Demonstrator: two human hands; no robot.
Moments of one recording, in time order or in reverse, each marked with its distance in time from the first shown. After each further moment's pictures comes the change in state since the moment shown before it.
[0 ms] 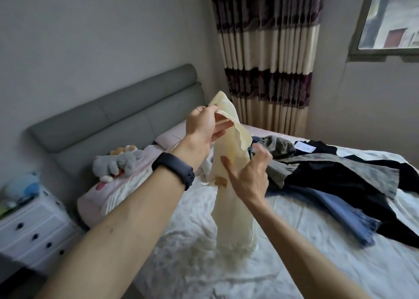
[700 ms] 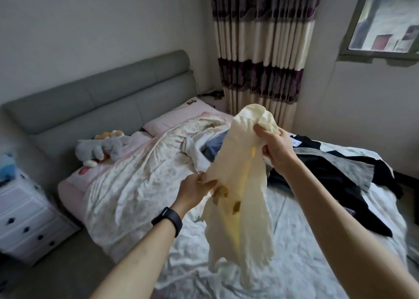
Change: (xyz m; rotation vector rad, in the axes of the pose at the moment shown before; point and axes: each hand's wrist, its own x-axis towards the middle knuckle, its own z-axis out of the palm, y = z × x) left_hand -0.002 -0.190 -0.095 0.740 -0.149 0.004; right_hand 0.074 0.003 -0.079 0.709 -0.287 0.256
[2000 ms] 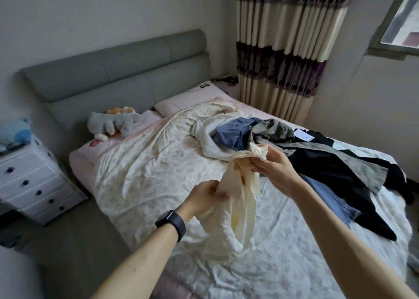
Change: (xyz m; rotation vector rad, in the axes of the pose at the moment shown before) left_hand -0.047 -0.034 0.018 -0.033 -0.261 -0.077; right_hand -0.043 0.070 -0.005 -0.212 -0.443 0.020
